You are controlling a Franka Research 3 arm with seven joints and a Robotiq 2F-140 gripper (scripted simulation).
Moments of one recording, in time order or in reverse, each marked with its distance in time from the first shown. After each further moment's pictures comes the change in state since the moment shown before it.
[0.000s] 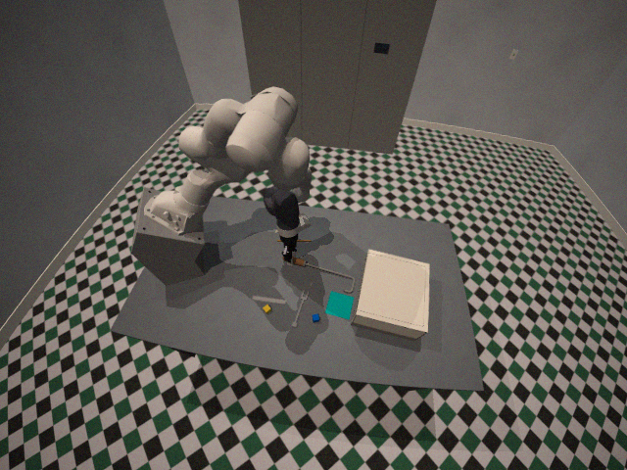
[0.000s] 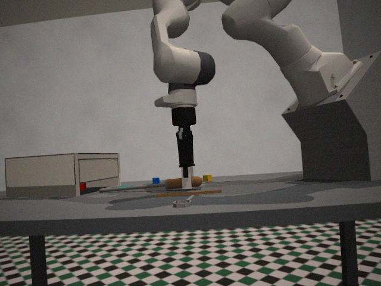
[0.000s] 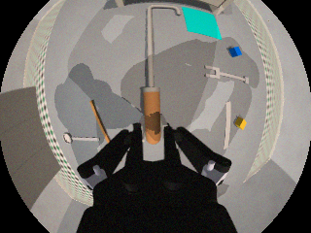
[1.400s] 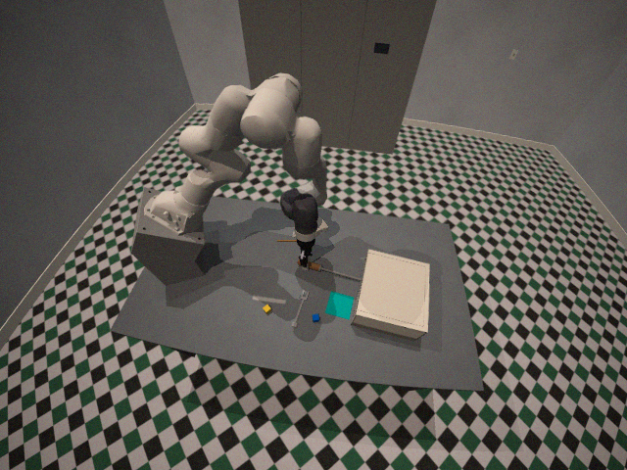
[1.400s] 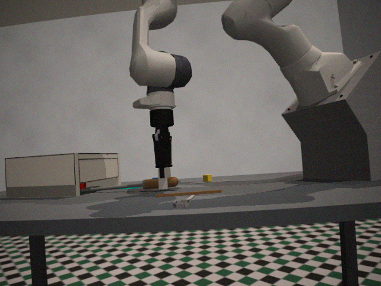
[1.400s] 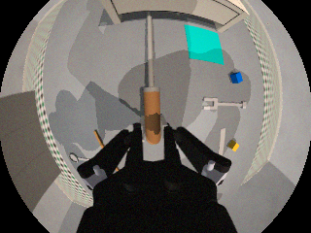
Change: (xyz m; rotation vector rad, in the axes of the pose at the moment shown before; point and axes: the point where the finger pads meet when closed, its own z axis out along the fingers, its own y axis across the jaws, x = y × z) arm 0.076 0.003 -0.002 -0.014 0.017 -0.004
